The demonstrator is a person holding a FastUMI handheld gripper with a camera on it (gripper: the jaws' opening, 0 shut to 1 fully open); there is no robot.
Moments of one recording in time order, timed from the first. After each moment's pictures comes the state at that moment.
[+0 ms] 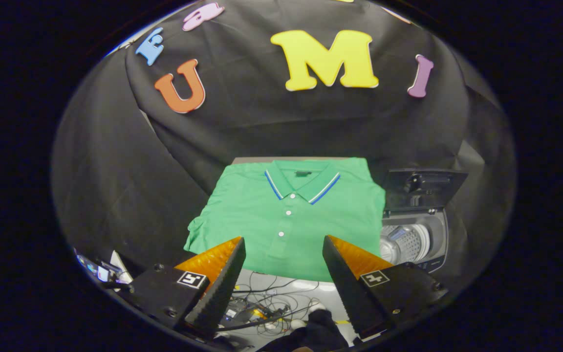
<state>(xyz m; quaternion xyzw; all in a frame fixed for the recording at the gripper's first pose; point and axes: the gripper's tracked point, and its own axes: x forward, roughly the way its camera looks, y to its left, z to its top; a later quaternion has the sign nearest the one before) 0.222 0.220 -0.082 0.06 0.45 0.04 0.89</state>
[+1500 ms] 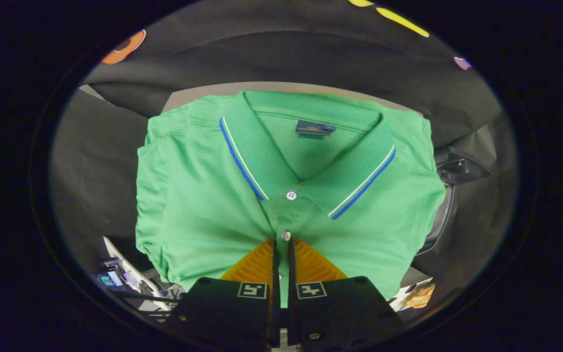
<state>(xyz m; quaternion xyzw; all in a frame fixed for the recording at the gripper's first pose) 0.309 0.222 -0.180 0.03 0.69 -0.01 0.73</state>
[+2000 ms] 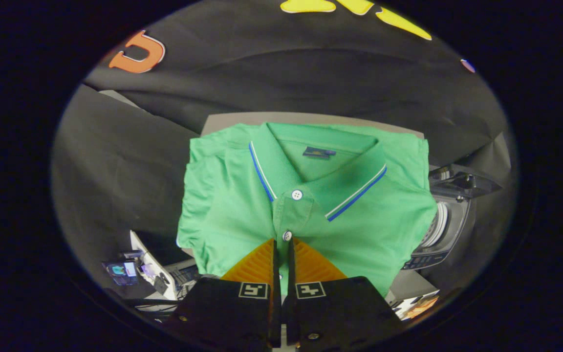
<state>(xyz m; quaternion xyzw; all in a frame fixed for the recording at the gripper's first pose) 0.322 0.215 -0.118 0.07 0.65 0.09 0.75</state>
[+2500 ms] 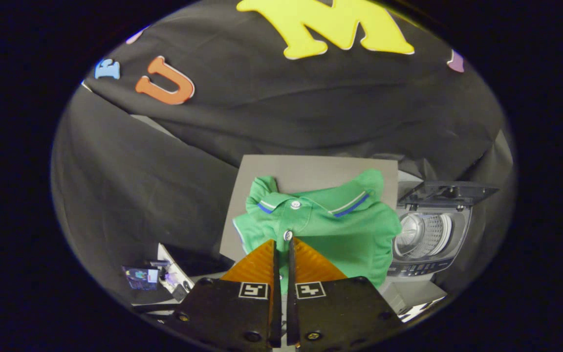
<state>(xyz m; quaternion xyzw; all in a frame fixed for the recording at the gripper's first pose) 0.319 0.184 -0.006 0.15 0.57 0.13 0.80</state>
